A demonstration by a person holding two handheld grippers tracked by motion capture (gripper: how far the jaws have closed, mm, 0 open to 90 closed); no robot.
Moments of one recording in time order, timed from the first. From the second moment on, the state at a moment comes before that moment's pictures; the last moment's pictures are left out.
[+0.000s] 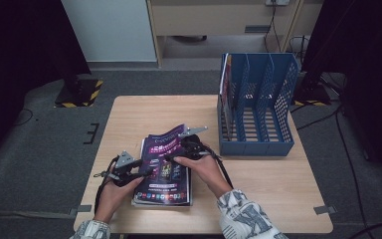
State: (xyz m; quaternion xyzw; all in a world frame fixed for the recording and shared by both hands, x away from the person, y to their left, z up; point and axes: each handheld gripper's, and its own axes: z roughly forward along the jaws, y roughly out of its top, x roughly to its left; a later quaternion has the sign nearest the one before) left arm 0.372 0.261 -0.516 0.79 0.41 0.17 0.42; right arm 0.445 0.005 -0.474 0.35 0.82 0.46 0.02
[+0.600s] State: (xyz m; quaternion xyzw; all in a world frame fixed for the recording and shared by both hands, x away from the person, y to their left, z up) left arm 0.374 0.262 -0.518 0.78 0.41 0.17 0.43; right arm 0.458 0.032 -0.470 0.35 0.83 0.42 0.05
